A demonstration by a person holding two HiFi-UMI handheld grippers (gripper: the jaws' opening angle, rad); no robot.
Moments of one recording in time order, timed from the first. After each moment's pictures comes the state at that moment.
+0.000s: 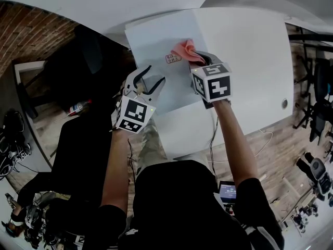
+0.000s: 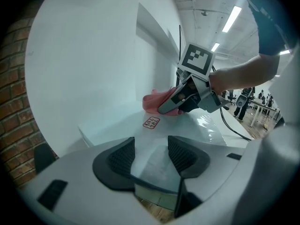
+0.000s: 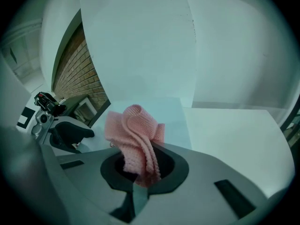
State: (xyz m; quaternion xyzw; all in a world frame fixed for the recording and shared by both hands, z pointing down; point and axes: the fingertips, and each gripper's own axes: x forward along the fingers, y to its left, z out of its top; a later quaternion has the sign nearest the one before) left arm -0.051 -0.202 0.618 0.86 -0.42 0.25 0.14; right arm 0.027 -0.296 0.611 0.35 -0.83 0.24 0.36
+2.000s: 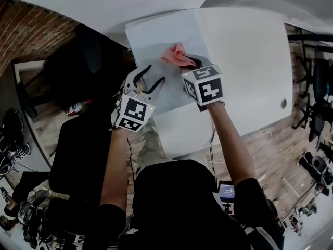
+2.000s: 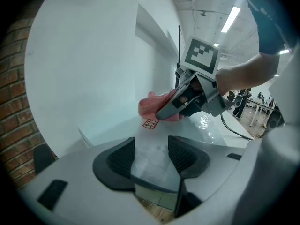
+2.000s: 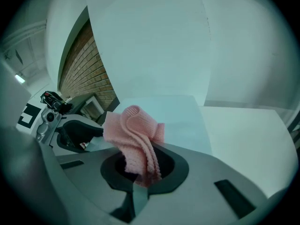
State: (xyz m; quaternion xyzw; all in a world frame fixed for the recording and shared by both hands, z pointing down) left arm -0.052 -0.203 0.619 0.86 -0.42 0.25 0.13; right arm -0.001 -0.276 0.614 0.31 -0.84 0.24 0.37
